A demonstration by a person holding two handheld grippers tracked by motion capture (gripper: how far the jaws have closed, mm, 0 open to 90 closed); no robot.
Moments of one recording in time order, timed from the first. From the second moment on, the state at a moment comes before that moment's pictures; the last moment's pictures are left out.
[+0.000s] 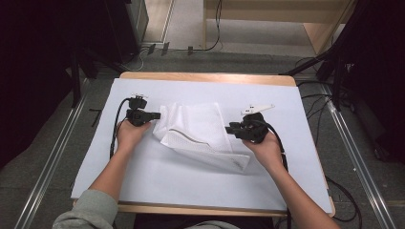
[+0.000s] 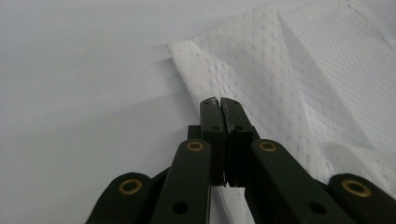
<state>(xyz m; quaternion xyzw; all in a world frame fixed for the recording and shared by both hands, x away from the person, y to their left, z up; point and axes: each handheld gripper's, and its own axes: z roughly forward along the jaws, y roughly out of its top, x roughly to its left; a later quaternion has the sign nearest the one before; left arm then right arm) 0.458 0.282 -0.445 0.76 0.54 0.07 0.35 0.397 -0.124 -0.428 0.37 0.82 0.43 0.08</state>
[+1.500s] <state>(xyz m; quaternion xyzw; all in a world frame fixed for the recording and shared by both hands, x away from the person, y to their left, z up) 0.415 0.302 -0.413 0.76 0.51 0.06 0.39 0.467 -0.117 -0.469 0.44 0.81 0.37 0.11</state>
